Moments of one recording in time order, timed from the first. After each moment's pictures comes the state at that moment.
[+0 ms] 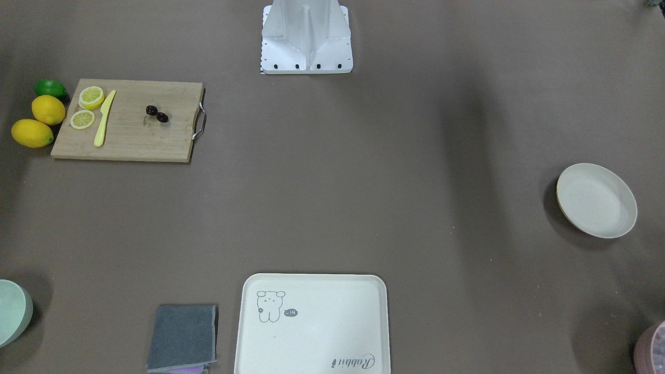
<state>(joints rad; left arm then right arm) -1.59 -1.51 -1.69 -1.69 -2.29 -0.04 1.66 -1.68 1.74 -1.70 2.35 -0.11</state>
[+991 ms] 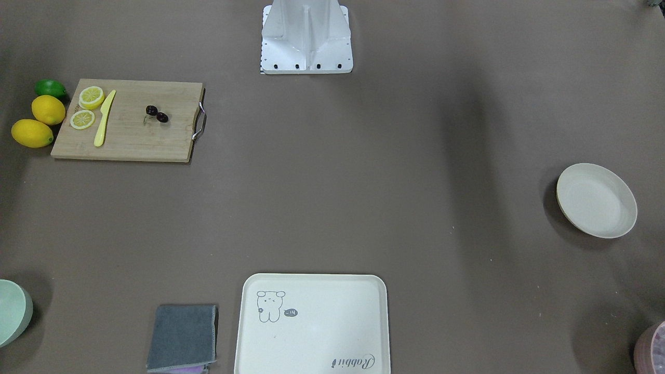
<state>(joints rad) -1.59 -1.51 -1.69 -1.68 -2.29 -0.04 1.66 -1.69 1.74 -1.70 2.35 -0.11</state>
